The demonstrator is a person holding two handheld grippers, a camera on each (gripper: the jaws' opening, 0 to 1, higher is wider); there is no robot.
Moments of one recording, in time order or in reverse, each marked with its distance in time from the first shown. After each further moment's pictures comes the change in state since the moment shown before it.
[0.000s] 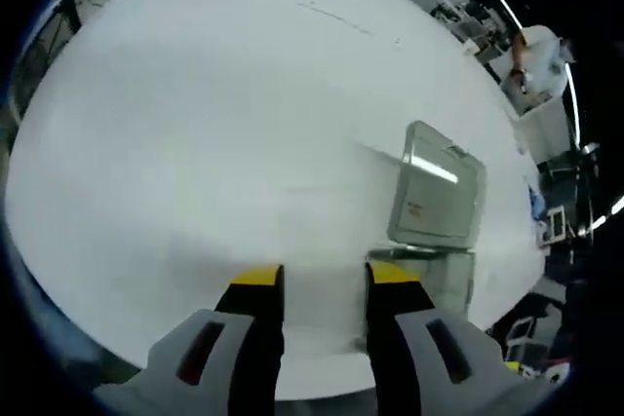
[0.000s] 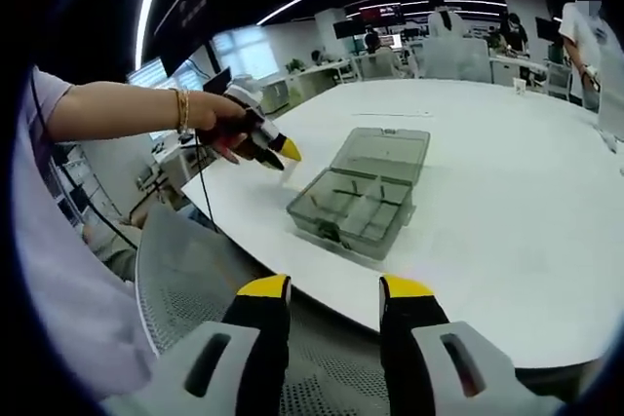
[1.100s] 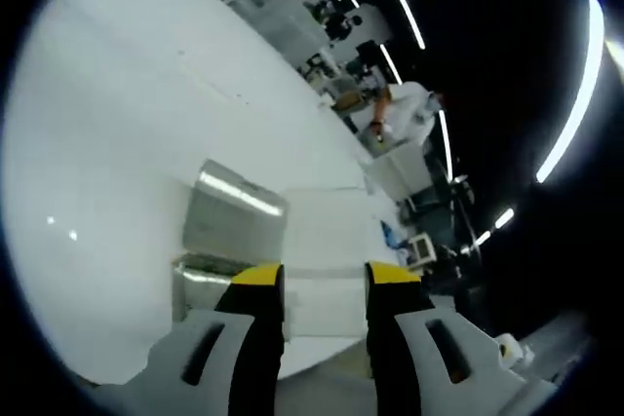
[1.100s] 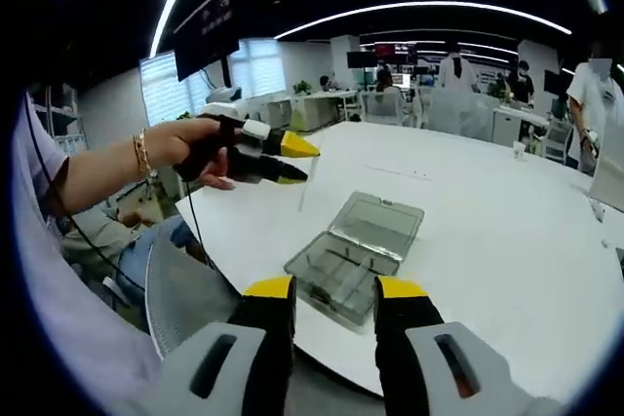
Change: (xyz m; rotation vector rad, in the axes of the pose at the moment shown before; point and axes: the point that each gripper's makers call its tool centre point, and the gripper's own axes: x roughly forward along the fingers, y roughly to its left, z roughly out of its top) left arm -0.095 -0.160 -0.011 -0.032 -0.181 -0.667; right arm -0.029 0.014 0.101 -0.167 -0.137 -0.068
